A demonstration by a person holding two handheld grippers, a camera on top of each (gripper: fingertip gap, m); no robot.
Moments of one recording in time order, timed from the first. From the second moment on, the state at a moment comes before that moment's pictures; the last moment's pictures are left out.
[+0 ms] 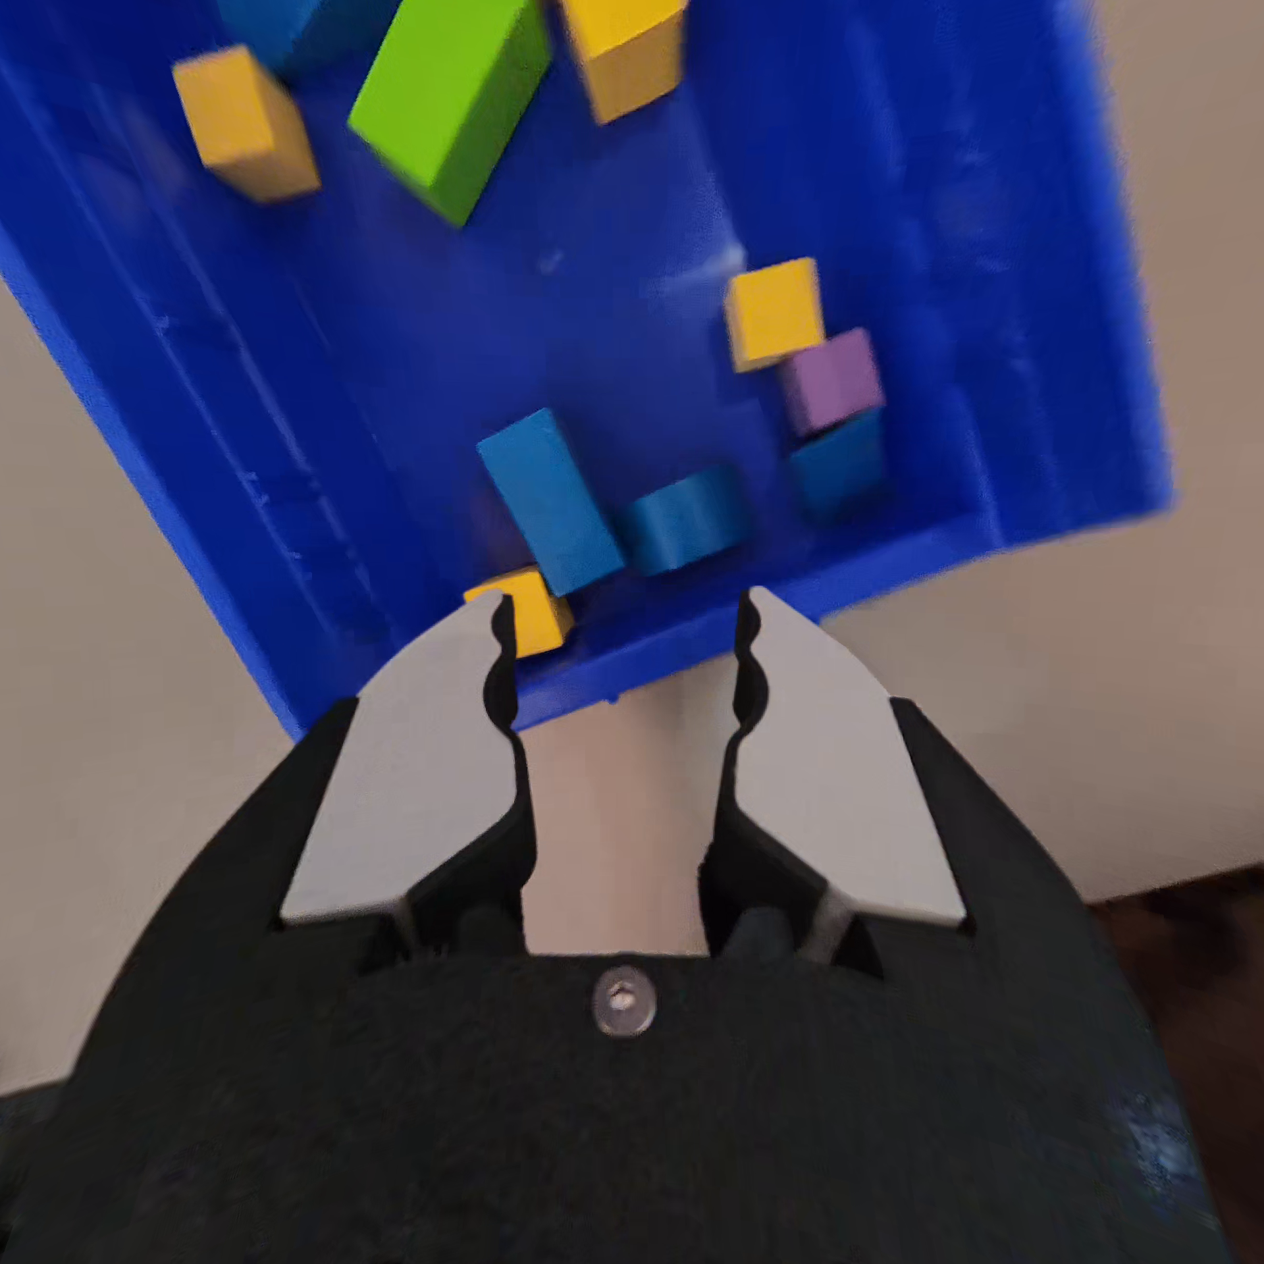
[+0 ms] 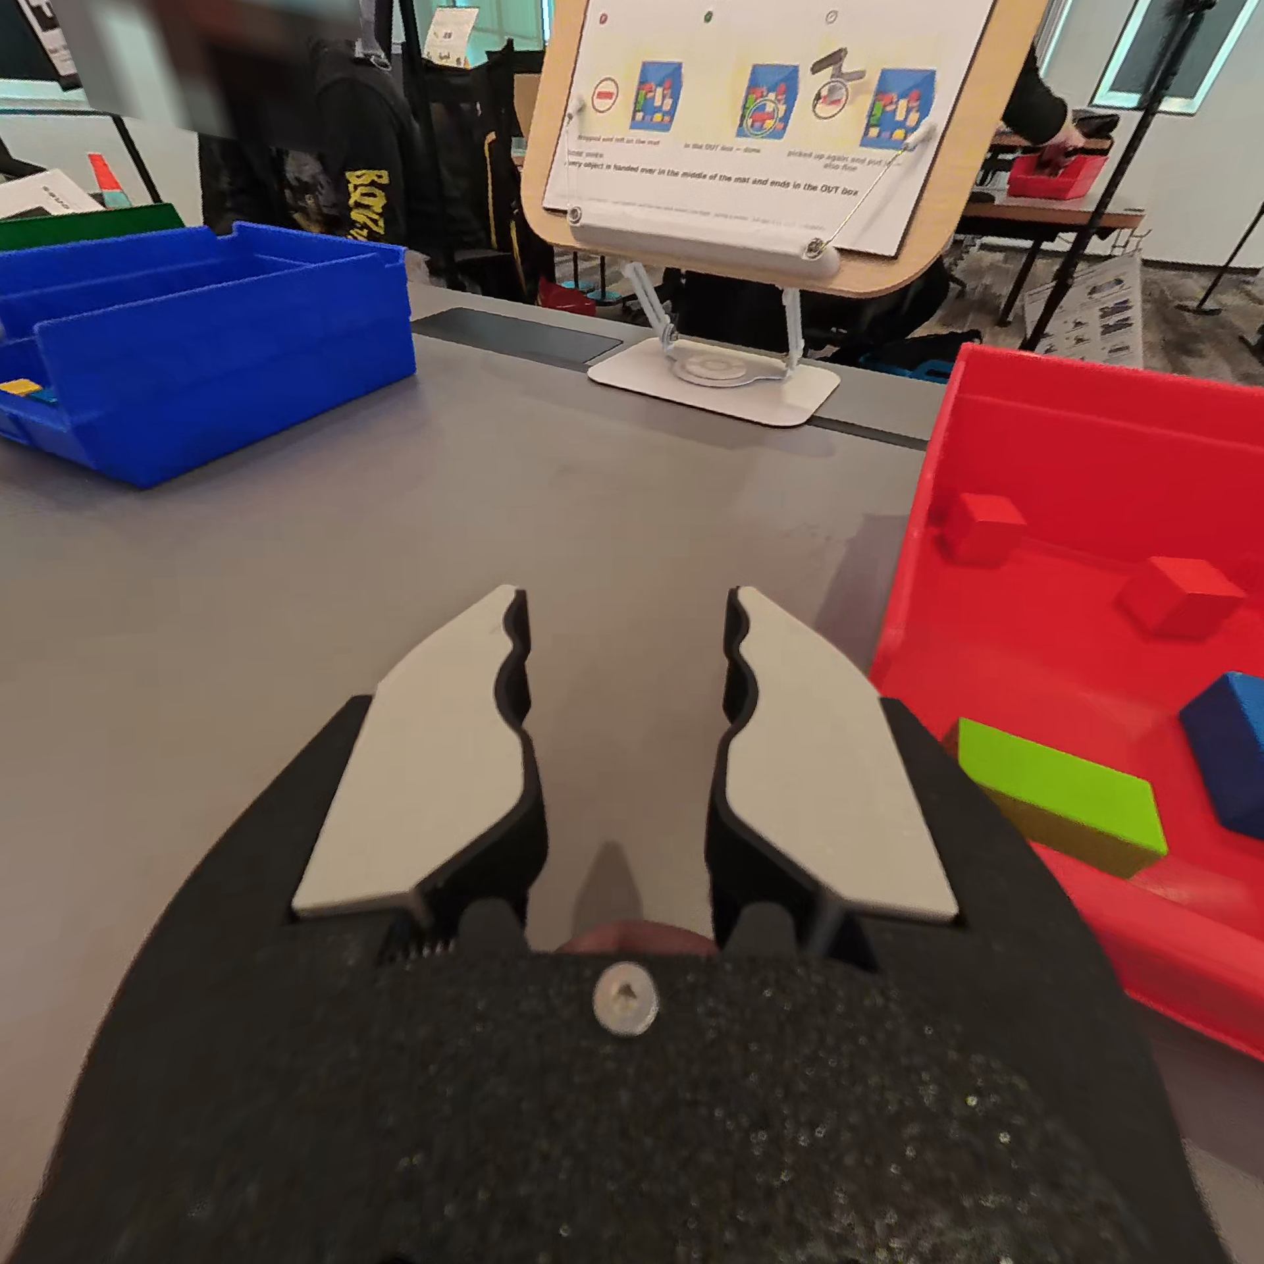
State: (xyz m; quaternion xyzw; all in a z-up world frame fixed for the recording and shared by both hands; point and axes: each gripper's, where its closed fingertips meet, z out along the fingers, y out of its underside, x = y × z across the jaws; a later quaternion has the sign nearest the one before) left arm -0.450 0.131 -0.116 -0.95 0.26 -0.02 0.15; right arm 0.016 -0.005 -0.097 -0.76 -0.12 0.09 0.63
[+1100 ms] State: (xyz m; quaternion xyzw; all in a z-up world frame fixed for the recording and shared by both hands) left arm -0.209 0.110 0.027 -0.67 0.21 -0.70 0.09; right arm -0.114 0.047 -0.021 -0.62 -0.44 0.18 0.63
